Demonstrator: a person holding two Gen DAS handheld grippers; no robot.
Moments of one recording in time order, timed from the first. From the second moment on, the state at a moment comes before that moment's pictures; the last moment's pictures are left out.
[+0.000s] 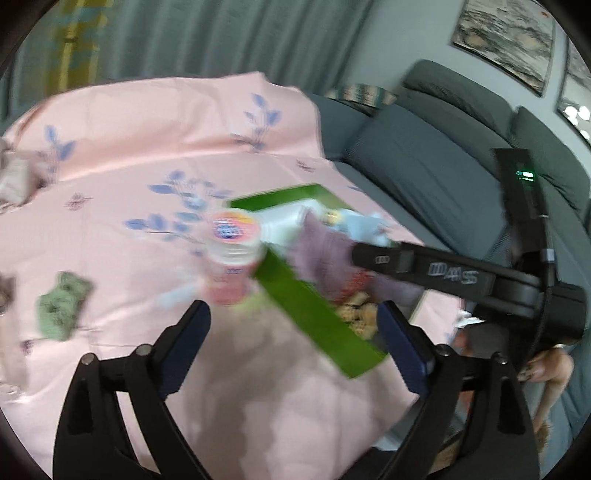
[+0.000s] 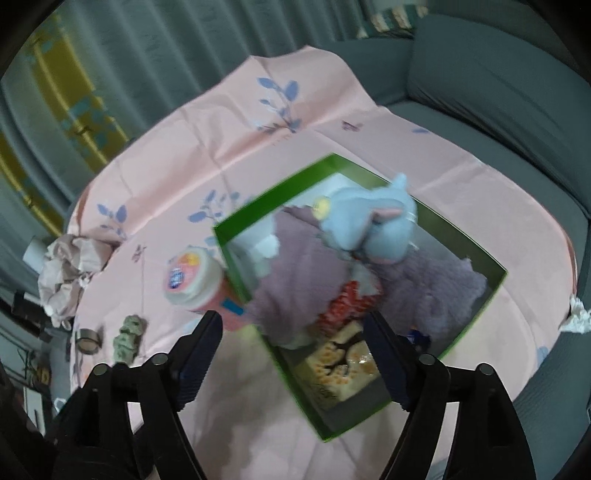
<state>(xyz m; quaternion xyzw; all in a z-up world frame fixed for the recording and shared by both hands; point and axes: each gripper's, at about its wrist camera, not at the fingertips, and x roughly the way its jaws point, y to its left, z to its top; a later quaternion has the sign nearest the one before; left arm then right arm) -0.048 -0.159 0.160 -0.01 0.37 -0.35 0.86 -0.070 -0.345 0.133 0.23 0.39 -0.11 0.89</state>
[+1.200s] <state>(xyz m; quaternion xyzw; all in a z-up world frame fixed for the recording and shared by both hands) 0.004 0.062 0.097 -0.15 0.41 -0.05 0.90 0.045 -0.127 0.101 0.13 0.46 0.11 0.87</state>
